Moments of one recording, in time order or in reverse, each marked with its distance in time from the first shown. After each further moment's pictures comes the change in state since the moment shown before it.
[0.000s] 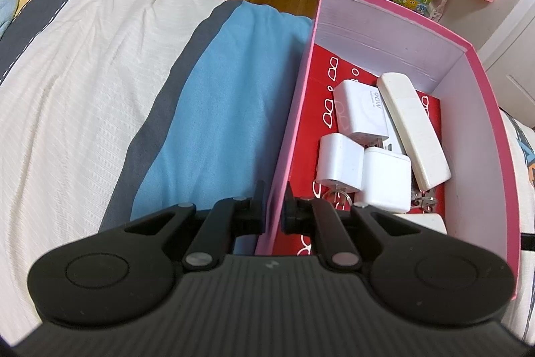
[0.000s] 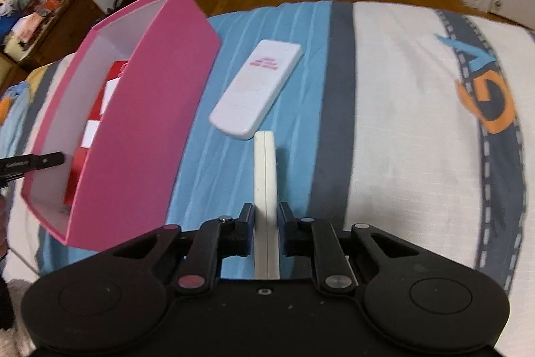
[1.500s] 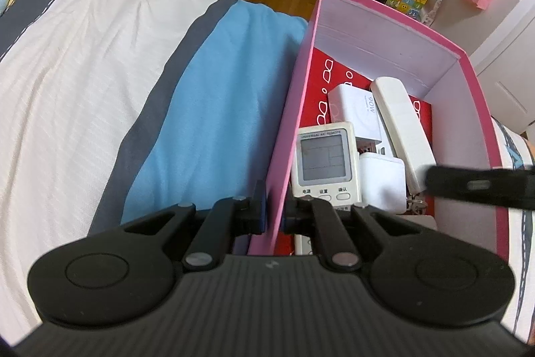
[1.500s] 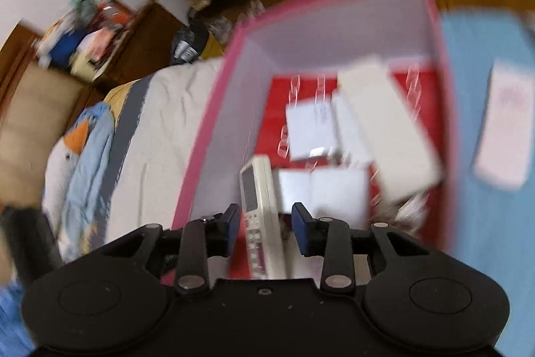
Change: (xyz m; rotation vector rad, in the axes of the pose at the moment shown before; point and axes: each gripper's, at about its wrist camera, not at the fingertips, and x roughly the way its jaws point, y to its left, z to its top) left arm 0.003 0.008 0.001 -0.025 0.003 -0.054; right arm 0.046 0.184 0.044 0.002 -0.047 0.270
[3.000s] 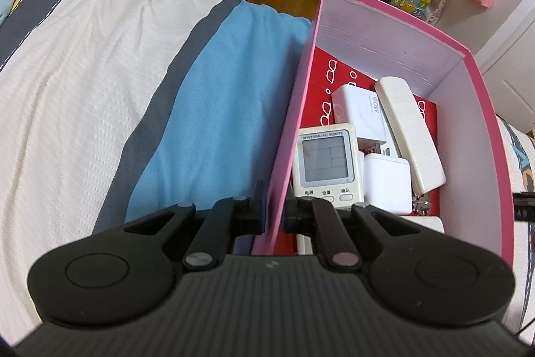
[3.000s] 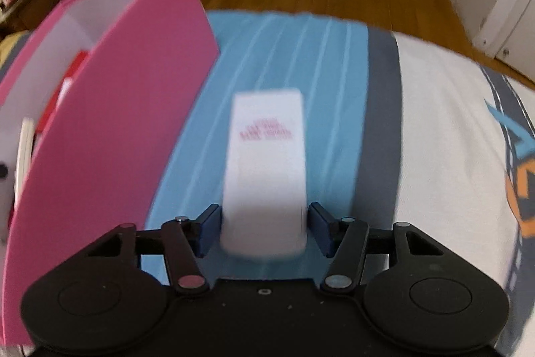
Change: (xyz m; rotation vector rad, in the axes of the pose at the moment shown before) left arm 0.000 -0.003 0.000 0.008 -0.004 0.027; right arm -0.038 -0.156 0.013 -0.151 0.091 -0.427
